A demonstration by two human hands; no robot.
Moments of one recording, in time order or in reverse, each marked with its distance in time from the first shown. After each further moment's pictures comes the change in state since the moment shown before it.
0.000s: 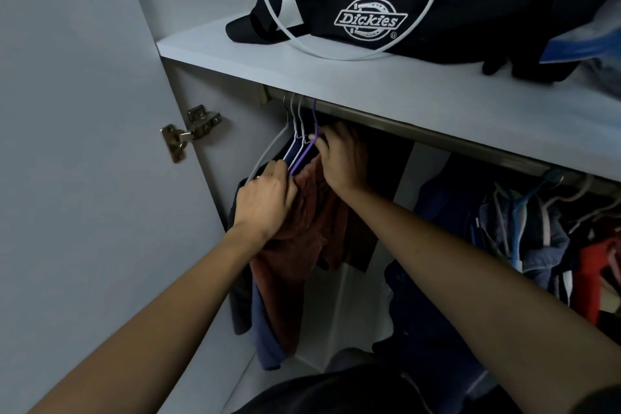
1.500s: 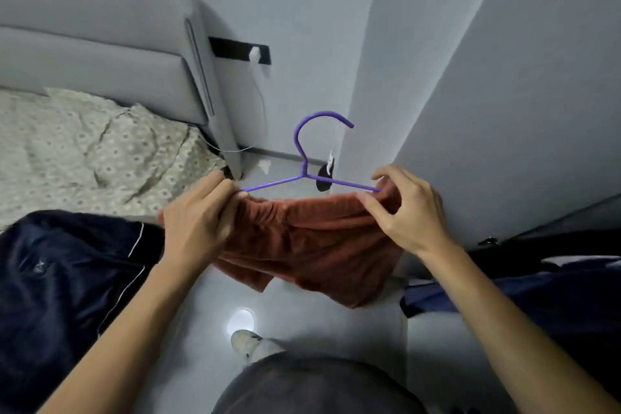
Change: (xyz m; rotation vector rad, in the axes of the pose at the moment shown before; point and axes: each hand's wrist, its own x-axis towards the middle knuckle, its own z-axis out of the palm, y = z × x) left_hand -0.550 -0.033 -0.306 0.510 0.387 -1.039; right_hand -0.262 -0.373 -0.132 0.819 -0.912 -0.895
